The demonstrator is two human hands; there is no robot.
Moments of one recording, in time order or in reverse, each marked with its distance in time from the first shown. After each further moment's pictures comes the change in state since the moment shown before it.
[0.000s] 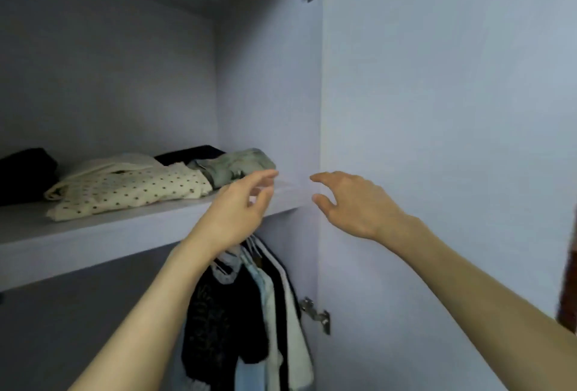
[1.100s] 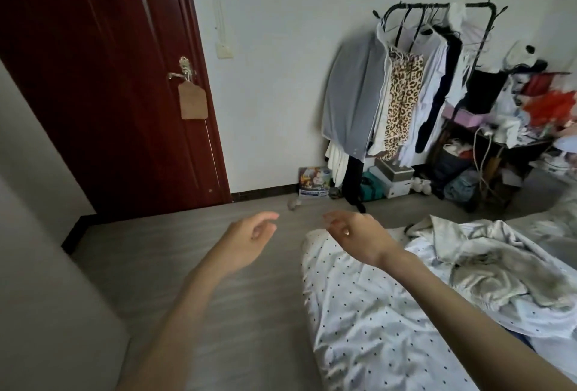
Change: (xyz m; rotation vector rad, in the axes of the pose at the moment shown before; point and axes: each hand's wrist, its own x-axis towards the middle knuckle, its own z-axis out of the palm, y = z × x) left_hand -0.039 0.398 0.732 -0.620 -1.144 0.306; right_hand -0.514 0.575 -0.077 0.054 -0.066 1.317
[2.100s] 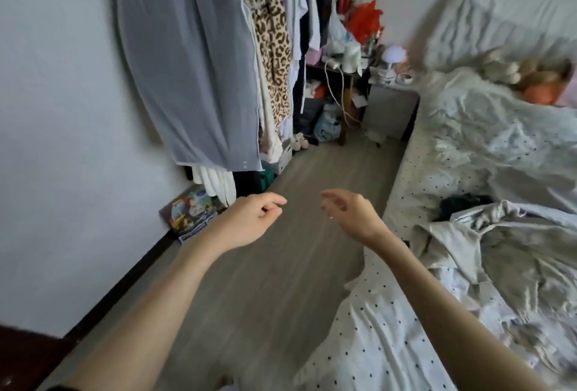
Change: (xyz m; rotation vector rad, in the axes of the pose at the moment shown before) left_hand 0.701 -0.067 0.099 0.213 -0.798 0.511; right_hand 0.498 0.232 -0.042 0.352 0.549 0.773
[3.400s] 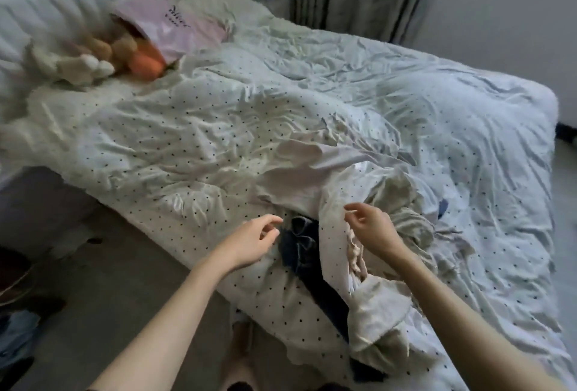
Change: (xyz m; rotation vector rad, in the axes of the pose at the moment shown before) left_hand 0.596 0.309 0.249 0.312 -1.125 0.910; right_hand 0.155 0.298 -0.250 0.232 1.030 1.243
